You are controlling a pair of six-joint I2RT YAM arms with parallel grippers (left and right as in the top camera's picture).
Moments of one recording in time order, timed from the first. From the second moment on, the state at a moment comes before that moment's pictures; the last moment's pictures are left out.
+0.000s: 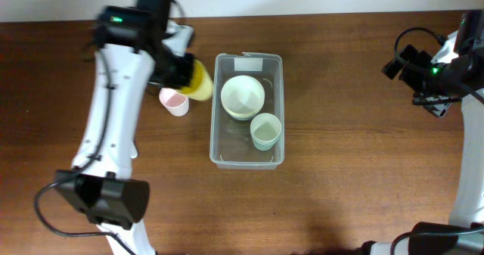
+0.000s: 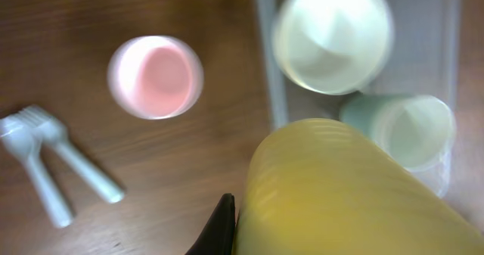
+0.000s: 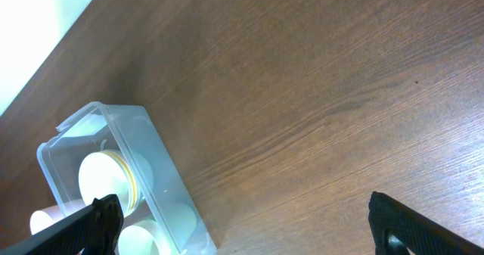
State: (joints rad) left arm -0.23 1.98 2.22 -1.57 0.12 -0.01; right arm -0.28 1.60 1.78 -1.30 -0.23 0.42
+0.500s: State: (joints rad) left arm -0.45 1.98 1.79 -1.27 0.12 -0.01; right arm -0.28 1.60 1.78 -1.30 -0.23 0.42
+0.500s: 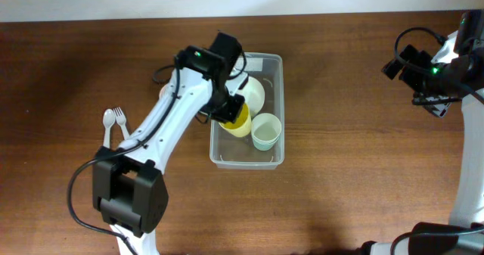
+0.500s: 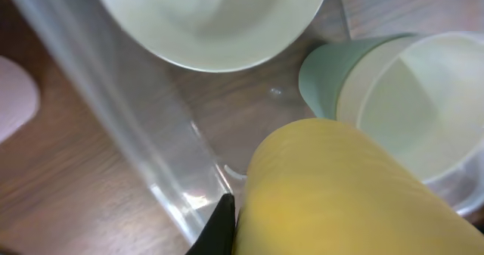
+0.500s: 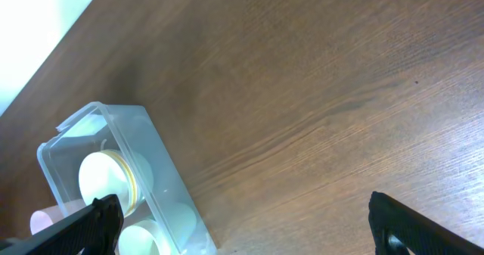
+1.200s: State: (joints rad) left arm -0.45 1.98 1.67 -1.15 0.07 -0.01; right arm -0.28 1.60 1.78 -1.30 -0.23 0.42
